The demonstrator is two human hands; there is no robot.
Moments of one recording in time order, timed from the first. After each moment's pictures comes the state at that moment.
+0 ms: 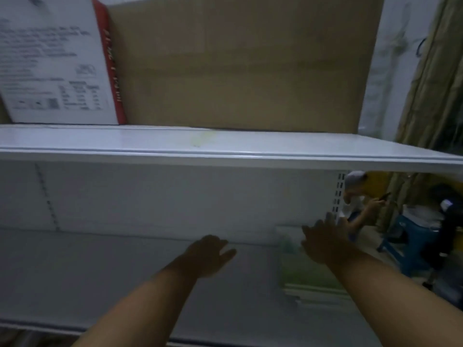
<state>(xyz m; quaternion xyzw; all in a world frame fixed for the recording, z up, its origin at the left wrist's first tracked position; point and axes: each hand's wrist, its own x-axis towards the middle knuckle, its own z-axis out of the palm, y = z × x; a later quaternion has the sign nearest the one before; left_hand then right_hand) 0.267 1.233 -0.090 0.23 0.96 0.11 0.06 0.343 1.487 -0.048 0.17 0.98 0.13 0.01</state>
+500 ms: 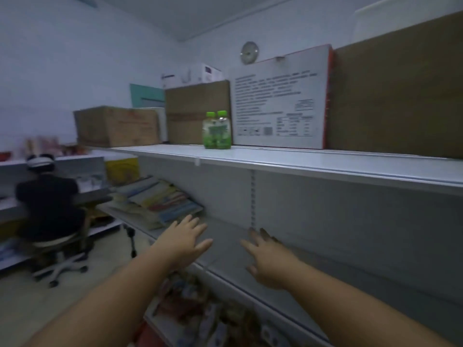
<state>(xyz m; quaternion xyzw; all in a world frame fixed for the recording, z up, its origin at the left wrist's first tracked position) 0.361 0.733 -0.001 -0.04 1.00 -0.03 -0.05 0.307 0.953 -0.024 -0.36 0.93 0.02 -0.03</state>
